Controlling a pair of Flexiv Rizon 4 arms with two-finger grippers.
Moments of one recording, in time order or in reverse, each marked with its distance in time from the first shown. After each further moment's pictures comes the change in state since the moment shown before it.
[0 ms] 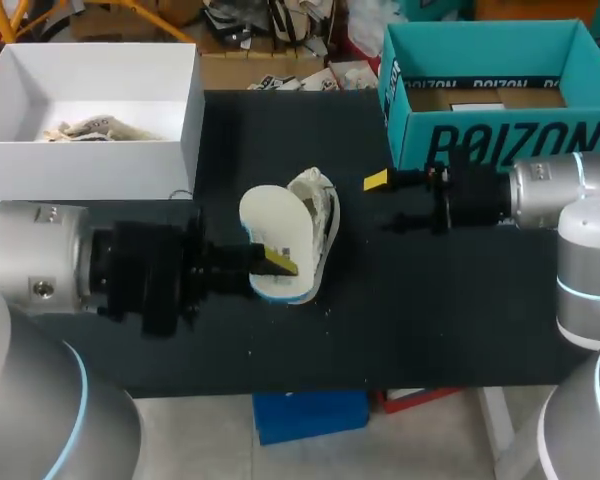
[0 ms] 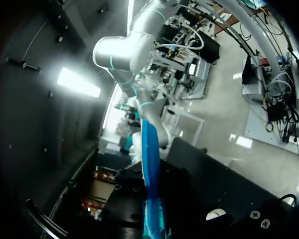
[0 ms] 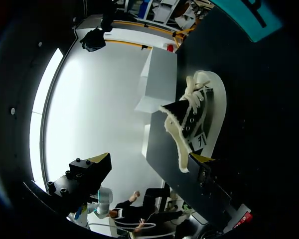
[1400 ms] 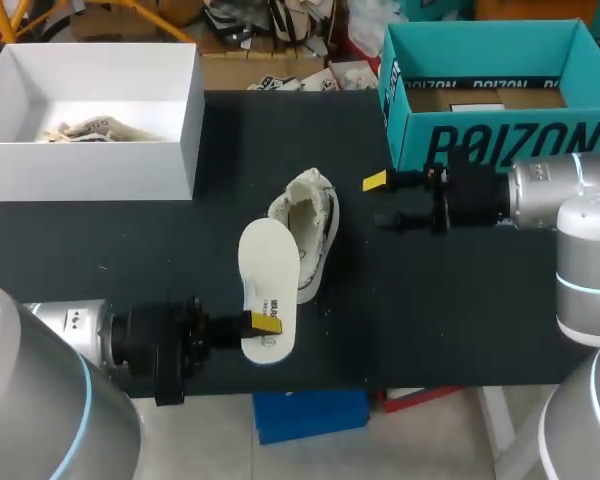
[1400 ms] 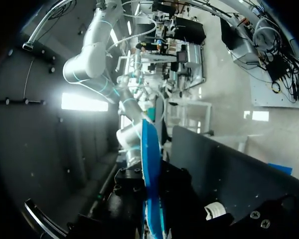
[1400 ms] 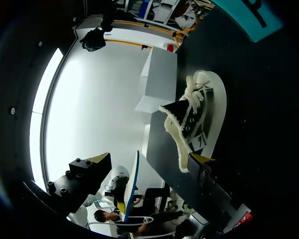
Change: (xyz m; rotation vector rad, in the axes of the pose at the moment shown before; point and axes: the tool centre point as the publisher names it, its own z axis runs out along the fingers) left arm 0.125 0.060 0.015 0.017 -0.176 0.271; right arm 0.000 0.000 0.000 0.002 0.001 -0.001
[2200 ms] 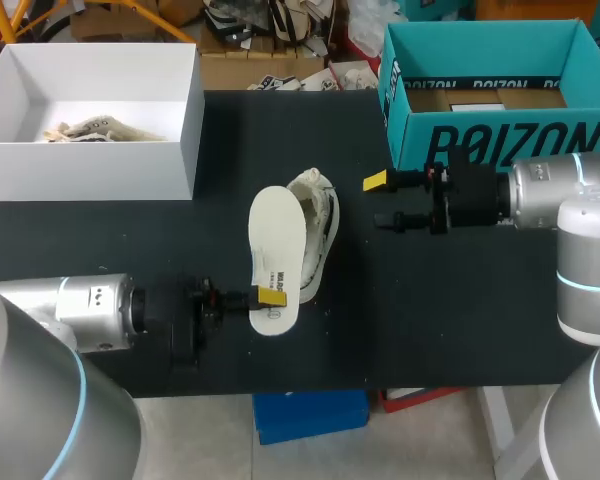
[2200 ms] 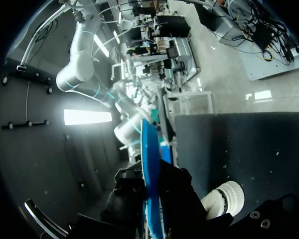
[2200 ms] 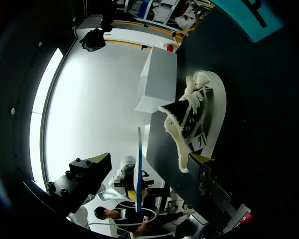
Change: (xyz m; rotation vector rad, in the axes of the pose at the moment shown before) left arm 0.026 0.064 0.013 0.029 -0.061 0.163; right arm 0.000 0.000 0.000 0.000 0.000 0.000
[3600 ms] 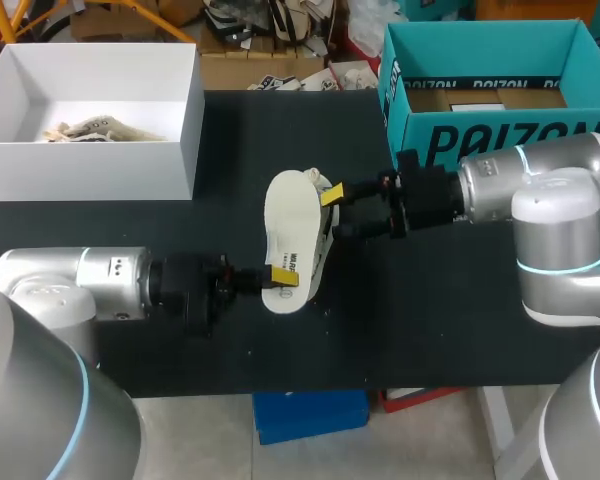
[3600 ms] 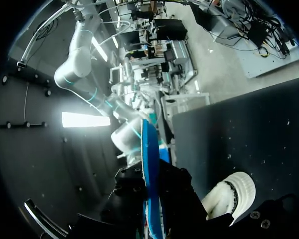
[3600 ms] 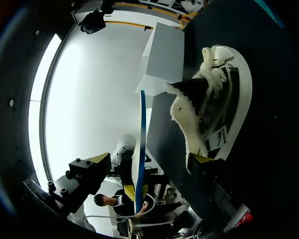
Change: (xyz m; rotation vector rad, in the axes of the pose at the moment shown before) left arm 0.006 0.029 0.018 0.045 0.013 0.004; right arm -0.002 -0.018 0.061 0.157 0.015 -0.023
